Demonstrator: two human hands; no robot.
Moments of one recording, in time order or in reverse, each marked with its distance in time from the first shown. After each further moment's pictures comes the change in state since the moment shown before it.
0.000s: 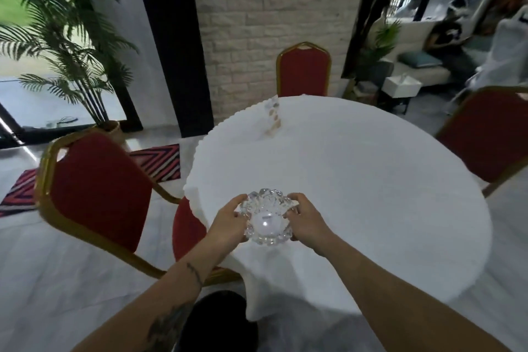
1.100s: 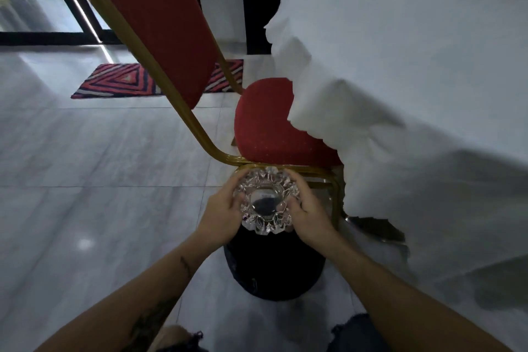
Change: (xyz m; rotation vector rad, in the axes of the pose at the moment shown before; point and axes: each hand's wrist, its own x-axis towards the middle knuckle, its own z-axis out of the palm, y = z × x) left_hand 0.056 -0.435 -0.077 0.315 0.330 0.349; right_hand 0.050 0.305 0.316 0.005 -0.227 -0.353
